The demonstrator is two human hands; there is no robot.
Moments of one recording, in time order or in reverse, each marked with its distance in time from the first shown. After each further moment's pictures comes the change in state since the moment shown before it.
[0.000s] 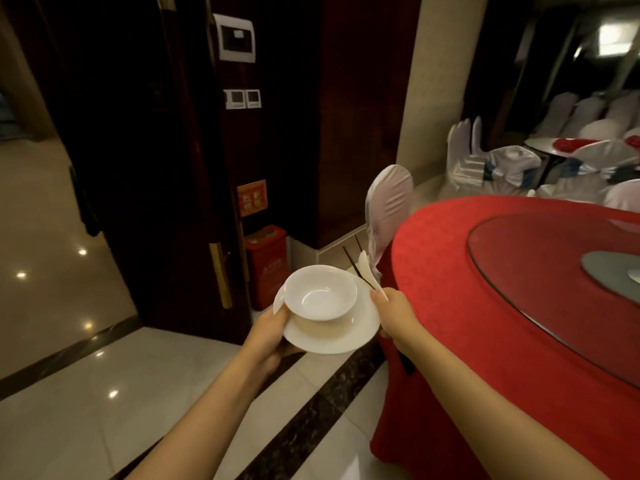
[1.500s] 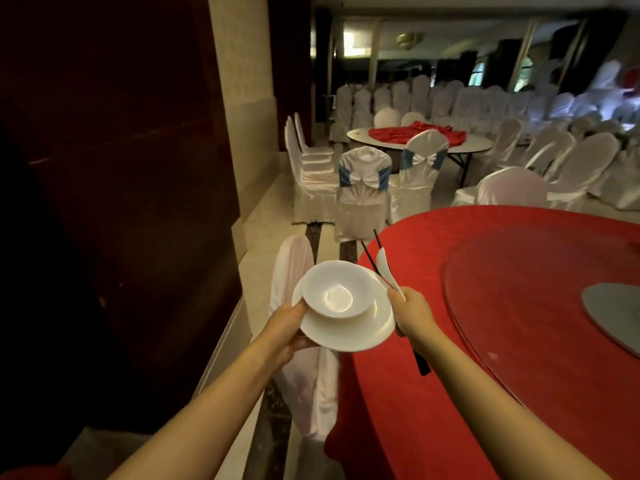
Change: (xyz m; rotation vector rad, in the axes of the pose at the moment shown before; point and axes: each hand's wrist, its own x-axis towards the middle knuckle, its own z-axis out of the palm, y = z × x) left_hand 0.906 0.100 0.336 0.222 -0.714 -0.230; right_hand 0.812 -0.009 -0.158 -0.049 0.701 0.191
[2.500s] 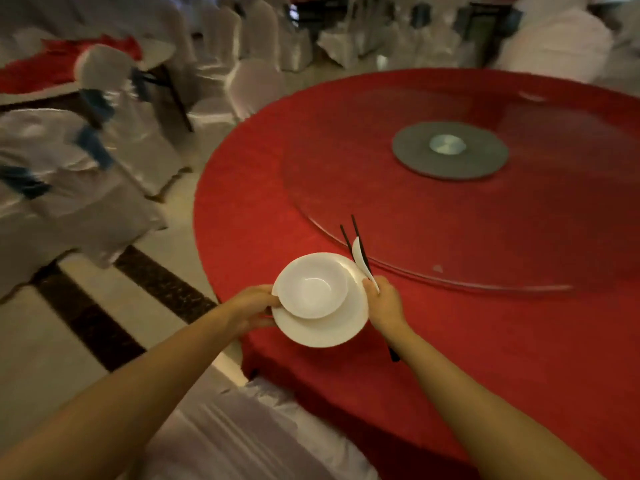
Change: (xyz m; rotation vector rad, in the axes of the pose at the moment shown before) left_hand 0.446 -0.008 0.115 0.781 -0.932 -0.444; right_hand 0.205 0.130 0.058 0.113 0.898 0.612
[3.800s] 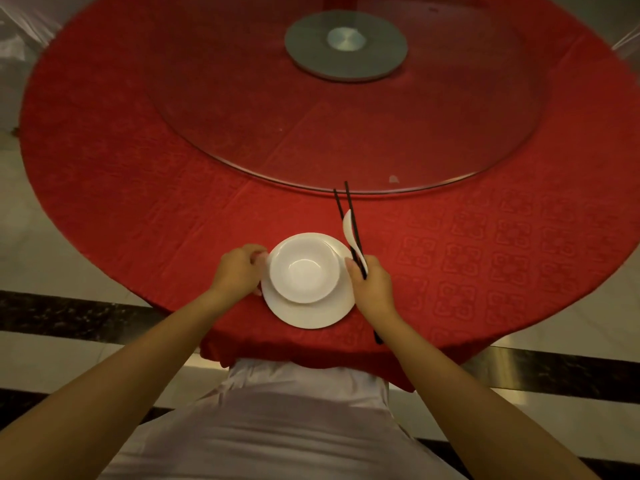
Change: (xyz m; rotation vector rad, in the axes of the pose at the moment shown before) left_hand 0.107 -0.023 -0.005 0.952 -0.029 0.490; right_hand -0.044 0.053 0.067 -0.018 0.446 0.239
